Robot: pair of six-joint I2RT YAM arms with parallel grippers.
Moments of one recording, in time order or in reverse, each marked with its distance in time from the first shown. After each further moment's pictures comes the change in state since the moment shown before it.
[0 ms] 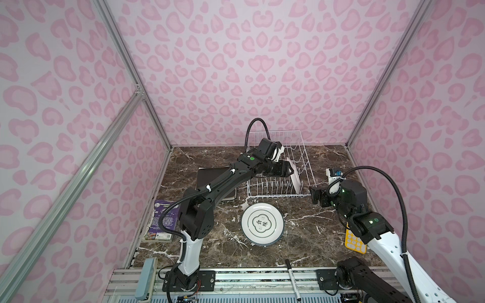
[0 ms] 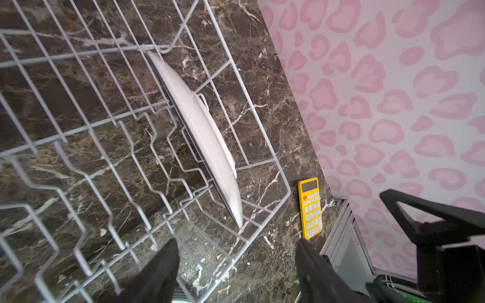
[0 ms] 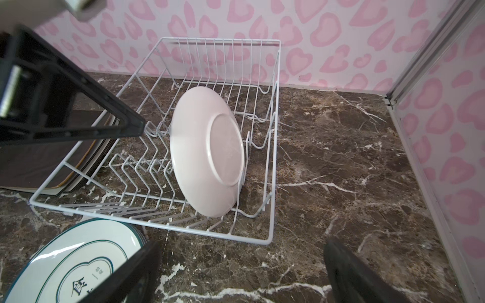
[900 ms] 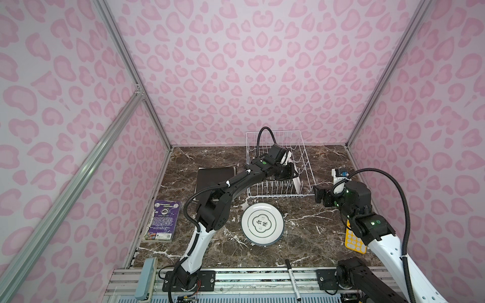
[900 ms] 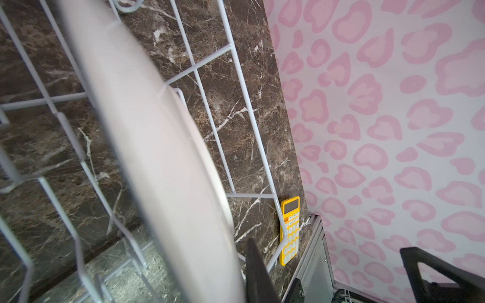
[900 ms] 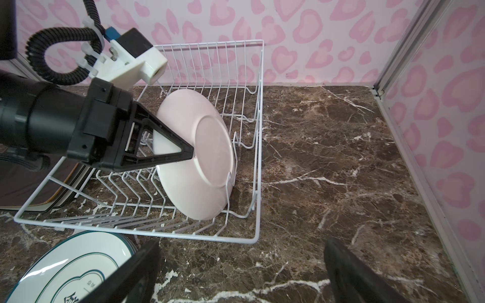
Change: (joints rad) left arm -0.022 0.198 0.092 0.160 0.081 -0.209; right arm -0.069 -0.001 -0.024 0.022 -0.034 0.023
